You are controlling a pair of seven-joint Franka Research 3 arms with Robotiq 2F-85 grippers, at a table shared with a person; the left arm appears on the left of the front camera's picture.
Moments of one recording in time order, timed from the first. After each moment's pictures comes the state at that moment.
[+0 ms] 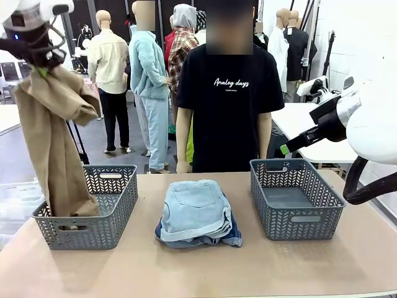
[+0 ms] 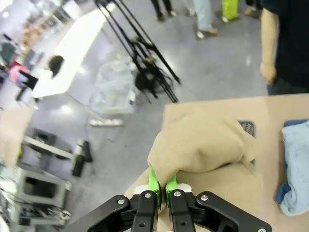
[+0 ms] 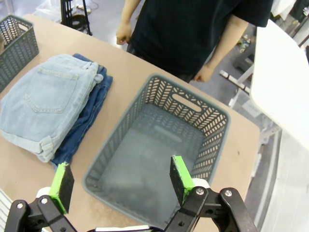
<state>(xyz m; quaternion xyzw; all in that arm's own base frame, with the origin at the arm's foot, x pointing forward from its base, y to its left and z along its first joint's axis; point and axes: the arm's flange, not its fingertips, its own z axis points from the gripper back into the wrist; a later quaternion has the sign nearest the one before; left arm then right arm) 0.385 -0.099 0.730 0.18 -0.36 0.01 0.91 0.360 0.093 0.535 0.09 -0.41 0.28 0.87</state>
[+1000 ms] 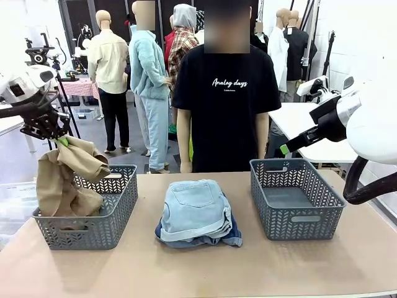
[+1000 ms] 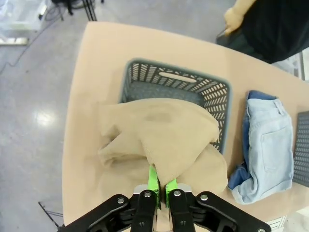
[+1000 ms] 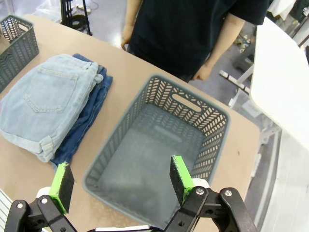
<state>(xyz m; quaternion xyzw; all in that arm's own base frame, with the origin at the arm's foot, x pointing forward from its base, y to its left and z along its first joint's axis) 0.470 -0.003 0.574 -0.08 -0.20 0.09 0.97 0.360 0.093 0.534 0.09 -0.41 0.28 0.87</state>
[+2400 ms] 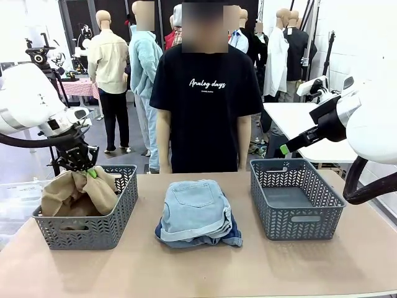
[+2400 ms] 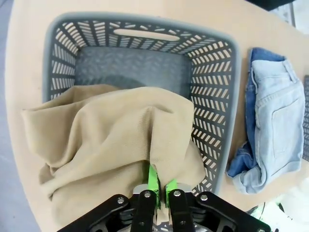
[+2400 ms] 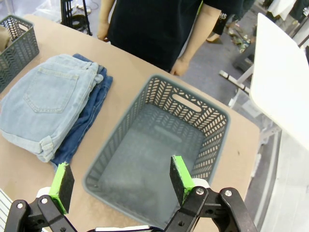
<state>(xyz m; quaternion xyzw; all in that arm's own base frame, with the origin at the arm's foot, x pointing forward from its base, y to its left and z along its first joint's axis) 0.527 -0.031 0.463 -0.13 -0.07 0.04 0.99 0.360 0.093 0.535 0.09 -0.41 0.28 0.87</state>
